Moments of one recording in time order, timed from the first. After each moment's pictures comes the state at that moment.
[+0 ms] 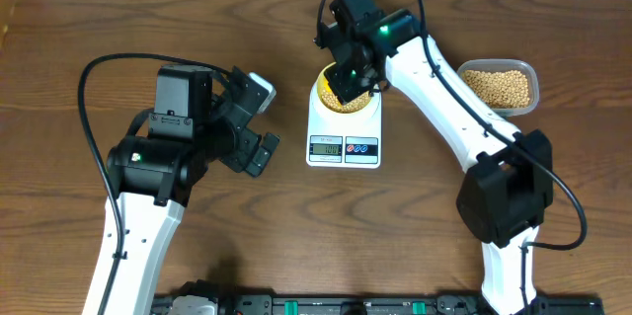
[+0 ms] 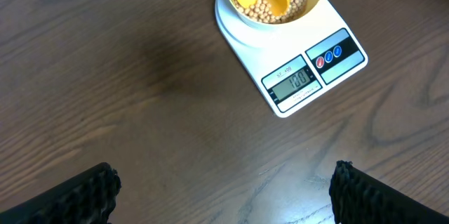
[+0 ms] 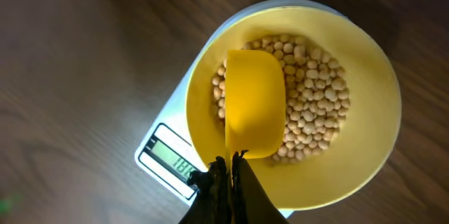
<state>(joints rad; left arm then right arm) -0.17 1.17 1.20 -0.99 0.24 0.41 0.53 2.11 1.95 -1.09 -0.20 -0.03</state>
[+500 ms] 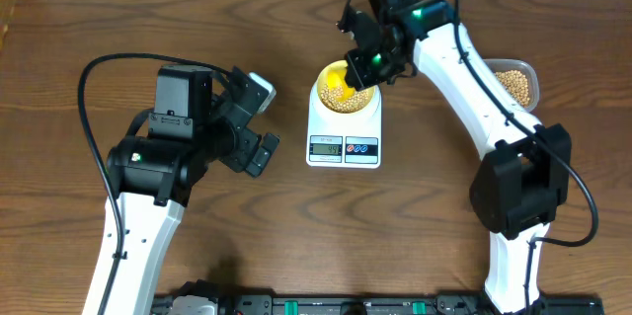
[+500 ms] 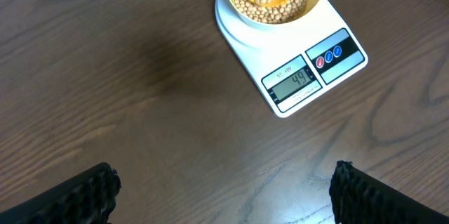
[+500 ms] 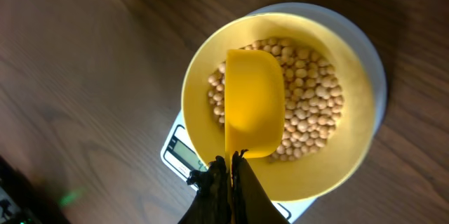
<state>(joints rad) -0.17 1.17 1.20 -0.99 0.24 0.41 0.41 2.11 1.95 -1.09 -0.41 -0.01</state>
